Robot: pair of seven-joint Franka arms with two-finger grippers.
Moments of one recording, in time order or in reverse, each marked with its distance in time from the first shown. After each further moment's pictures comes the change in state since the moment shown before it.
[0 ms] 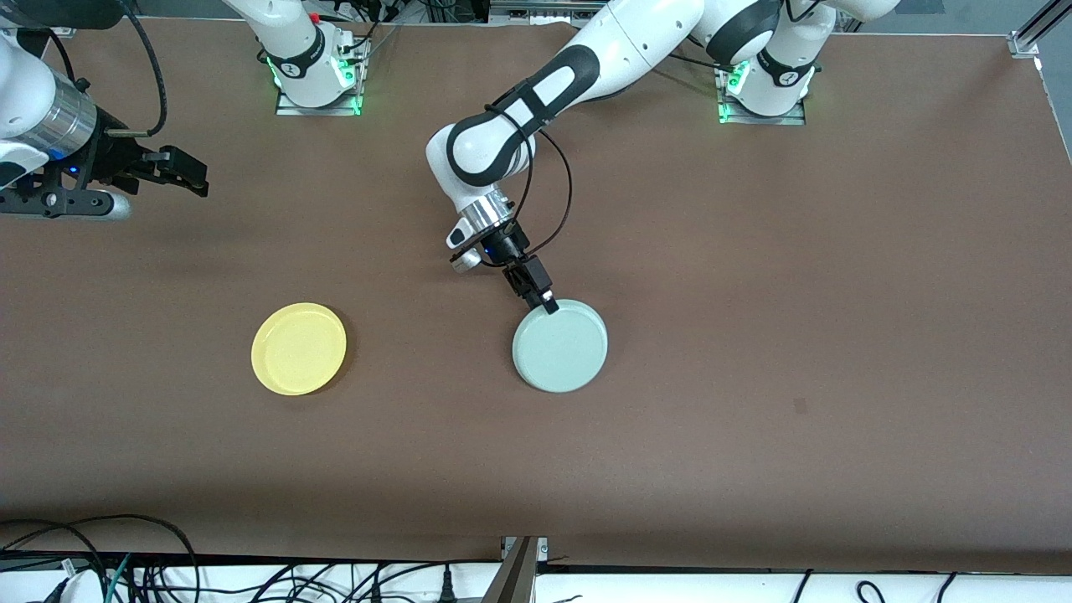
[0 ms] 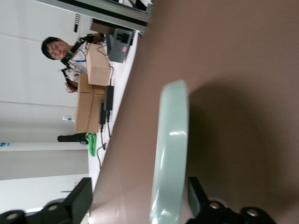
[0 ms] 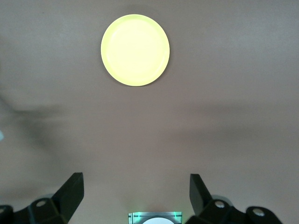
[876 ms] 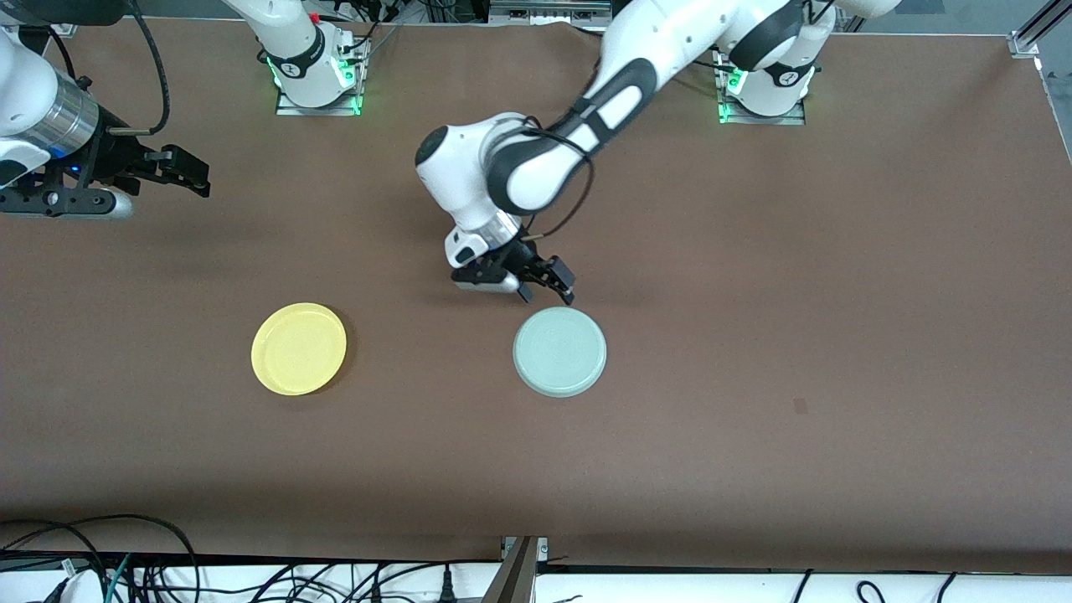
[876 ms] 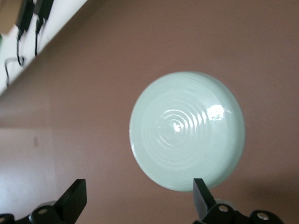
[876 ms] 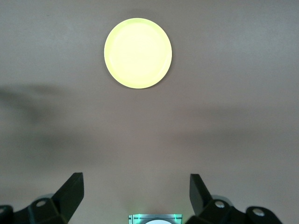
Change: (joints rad) left arm 0.169 -0.094 -0.032 0.187 -0.583 -0.001 -0.033; right arm 0.014 0.001 -0.003 0.008 -0.001 0.005 0.000
